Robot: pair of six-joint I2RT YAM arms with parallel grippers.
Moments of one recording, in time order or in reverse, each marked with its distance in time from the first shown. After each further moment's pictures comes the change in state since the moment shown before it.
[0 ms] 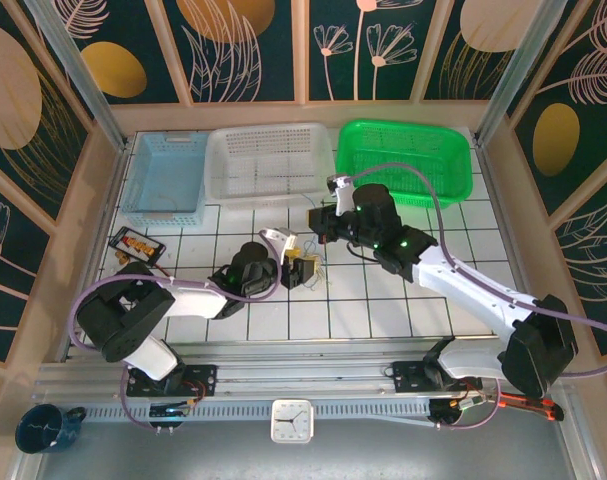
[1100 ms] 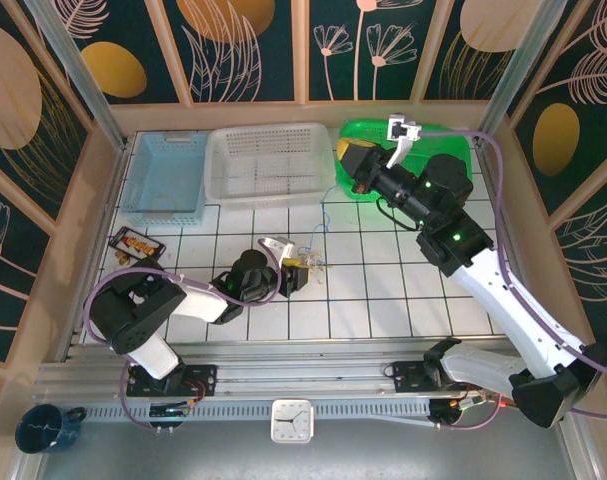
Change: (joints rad) left arm 0.000 0.061 -0.057 0.063 0.012 -0.035; right arm -0.145 -0.167 0.219 0.127 -0.041 0.097
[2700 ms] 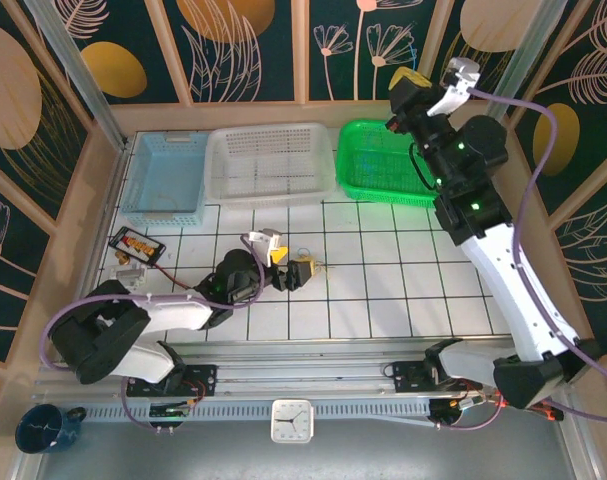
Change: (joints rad) left arm 0.000 -0.237 -0.045 -0.031 -0.051 -0.098; right arm -0.185 0.140 0.255 0.071 0.254 -0.187
